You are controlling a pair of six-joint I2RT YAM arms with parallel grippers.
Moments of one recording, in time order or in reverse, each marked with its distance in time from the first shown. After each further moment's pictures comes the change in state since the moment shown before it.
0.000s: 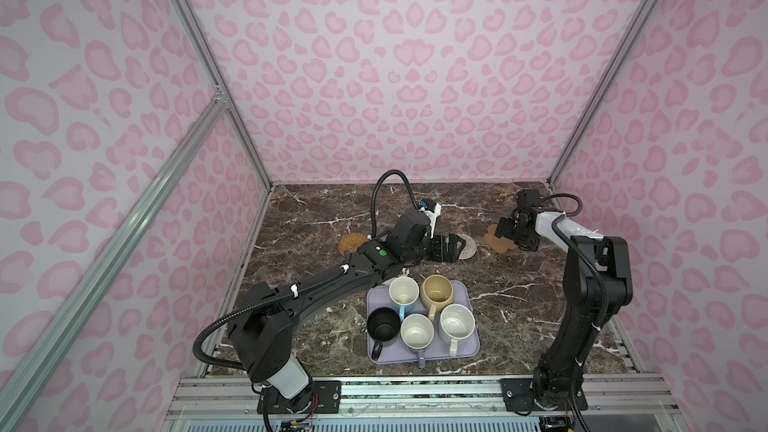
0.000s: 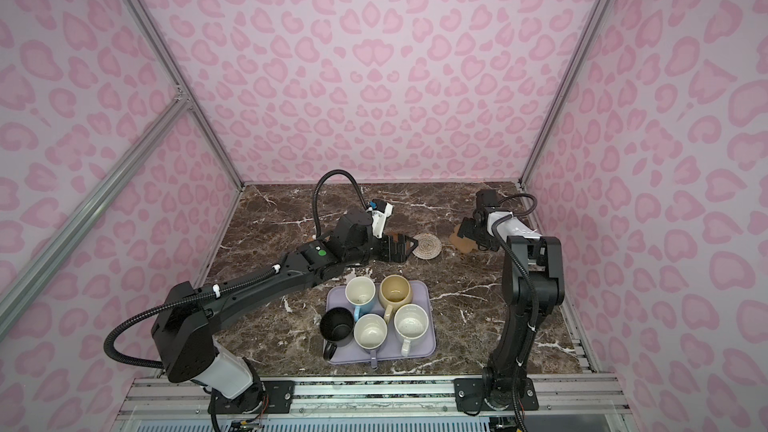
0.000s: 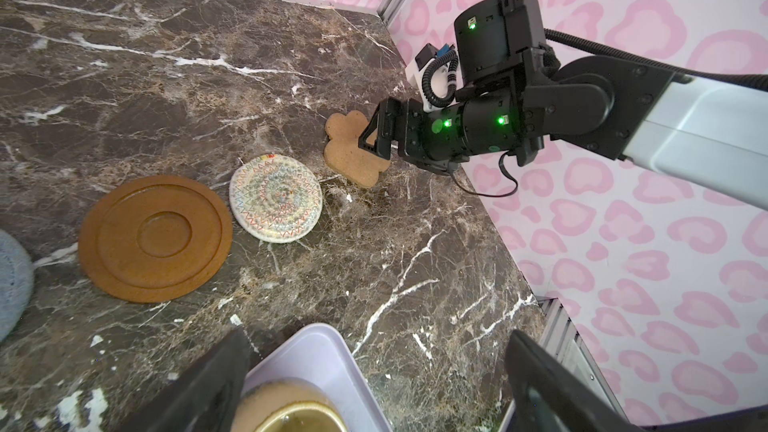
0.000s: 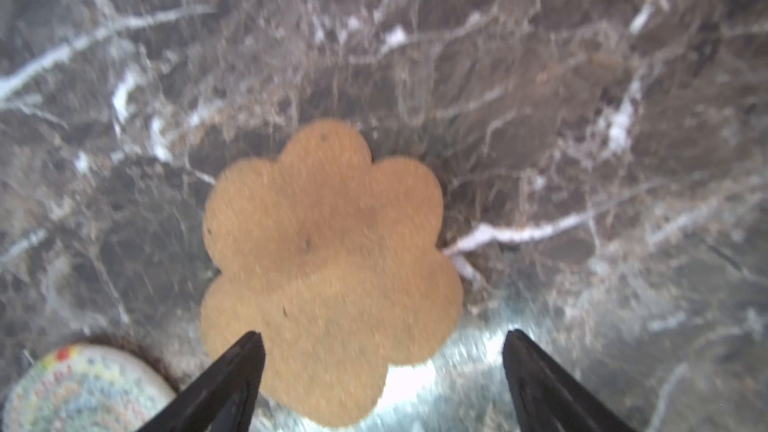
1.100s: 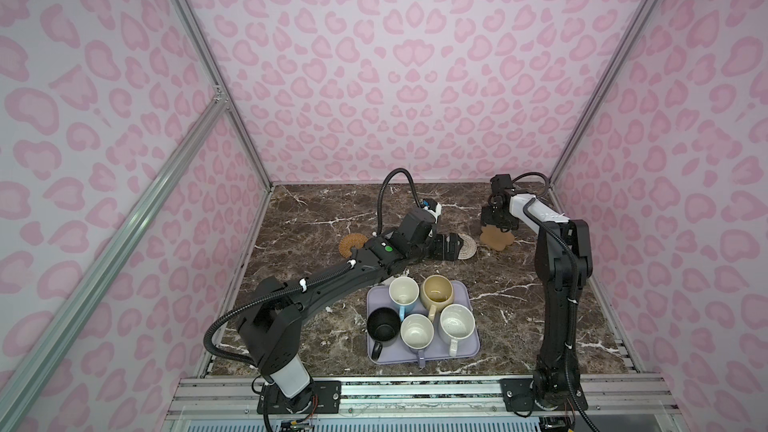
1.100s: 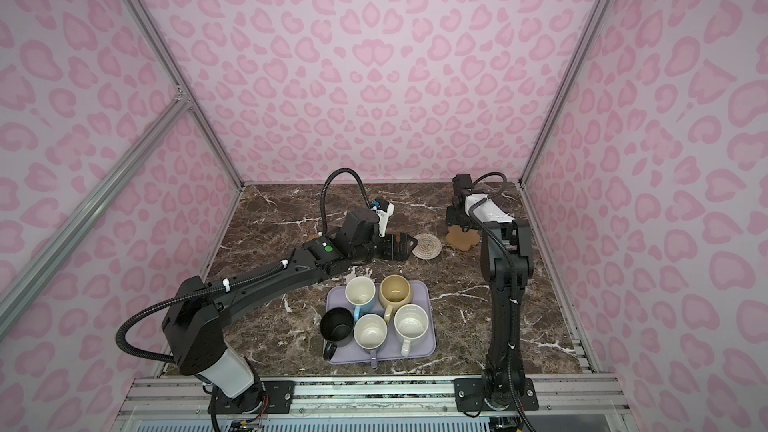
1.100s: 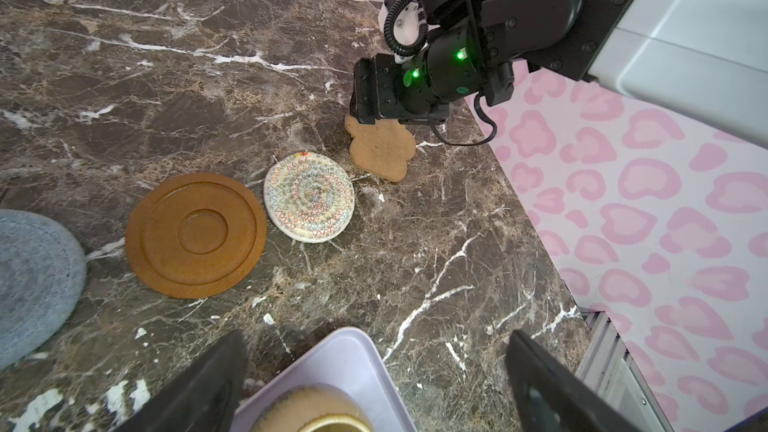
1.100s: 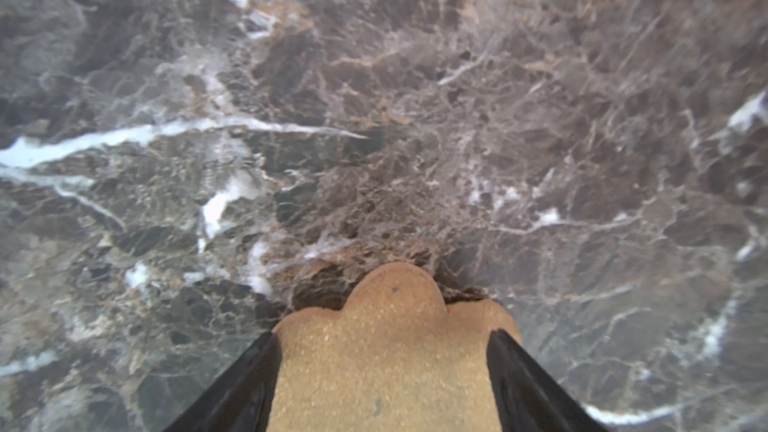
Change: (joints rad) left arm 0.000 0.057 0.058 -0.072 -0.067 0.028; right arm 0.126 0.304 0.423 -0.163 0.164 -0.154
